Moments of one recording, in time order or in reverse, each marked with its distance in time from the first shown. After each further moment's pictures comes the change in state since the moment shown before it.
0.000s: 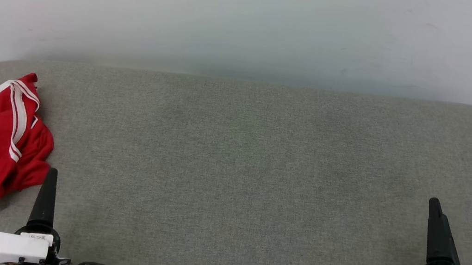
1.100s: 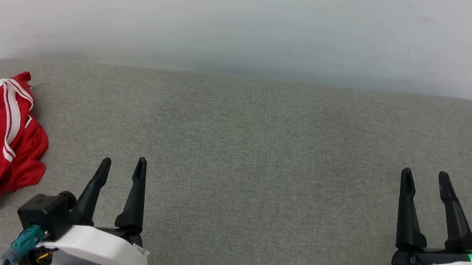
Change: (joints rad) left arm 0.025 0.094 -0.389 -0.280 0.789 0.256 -0.104; right arm 0.001 0.000 0.108 -0.222 -0.741 0.000 -0.105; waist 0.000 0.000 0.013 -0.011
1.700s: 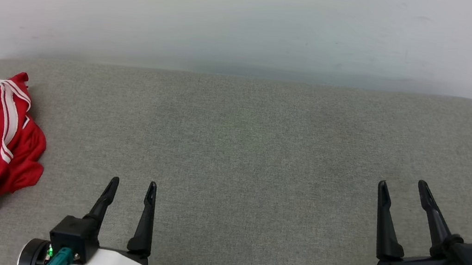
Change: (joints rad) left arm 0.028 0.042 -0.085 0.055 0.162 0.053 -0.042; right arm 0.015 0.000 0.035 0.057 -0.182 0.000 -0.044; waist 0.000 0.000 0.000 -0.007
